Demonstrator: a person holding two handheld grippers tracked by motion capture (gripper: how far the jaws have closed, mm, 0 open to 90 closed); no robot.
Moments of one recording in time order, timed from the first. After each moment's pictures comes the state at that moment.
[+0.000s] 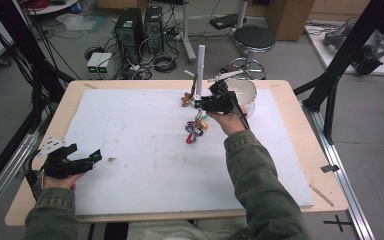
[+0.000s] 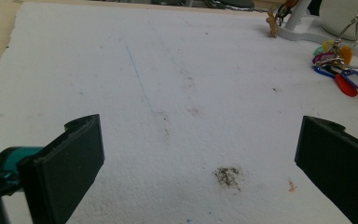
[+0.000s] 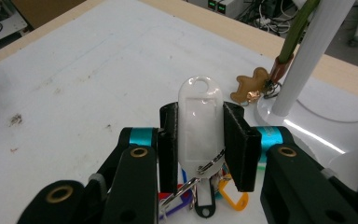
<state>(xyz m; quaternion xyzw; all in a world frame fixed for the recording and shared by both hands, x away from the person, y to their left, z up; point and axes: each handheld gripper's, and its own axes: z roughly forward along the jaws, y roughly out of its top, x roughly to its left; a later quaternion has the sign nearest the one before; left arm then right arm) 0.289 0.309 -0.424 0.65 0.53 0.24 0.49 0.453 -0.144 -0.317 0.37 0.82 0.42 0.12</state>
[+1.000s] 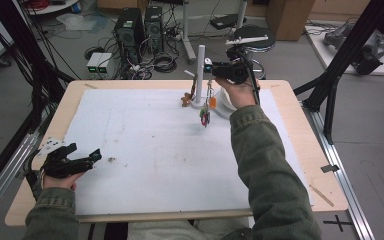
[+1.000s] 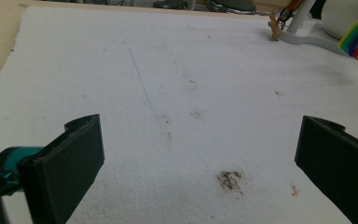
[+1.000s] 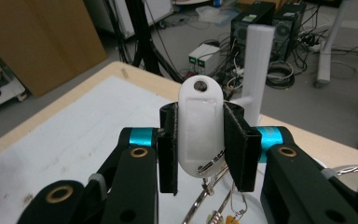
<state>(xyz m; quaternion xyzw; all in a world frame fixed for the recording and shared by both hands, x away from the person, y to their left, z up) 0.289 0.309 -0.424 0.64 0.53 0.25 0.49 0.468 -0.167 -0.230 0.40 0.75 0.49 0.16</state>
